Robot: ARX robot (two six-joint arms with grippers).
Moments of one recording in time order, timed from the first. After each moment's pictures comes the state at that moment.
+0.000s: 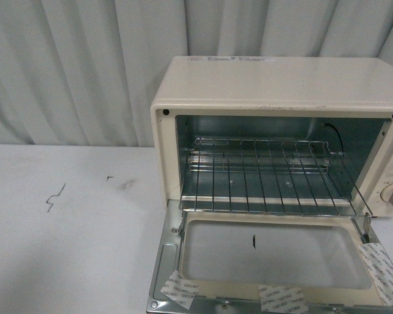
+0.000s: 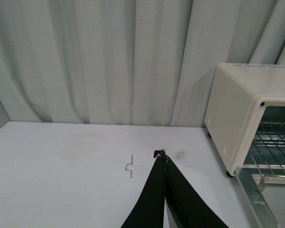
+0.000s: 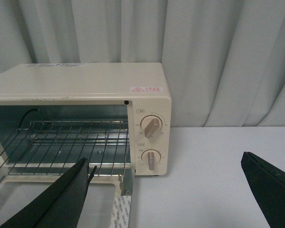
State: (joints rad) left arm 0.00 0.01 0.01 0.00 0.00 -0.02; right arm 0.00 0.00 0.01 0.00 0.00 -0.01
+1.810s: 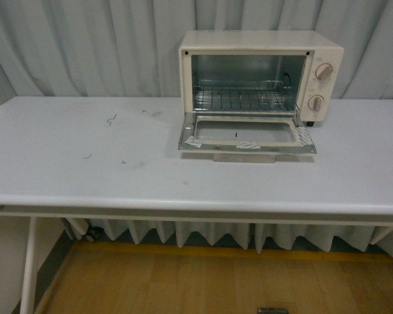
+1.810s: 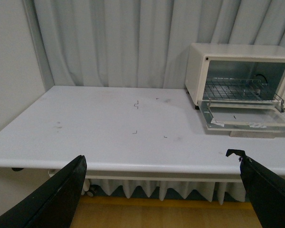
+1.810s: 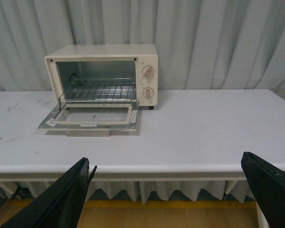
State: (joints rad) left arm 0.00 0.01 0.01 -0.01 0.00 -0.02; right arm 0.00 0.00 0.01 -0.01 0.00 -0.01
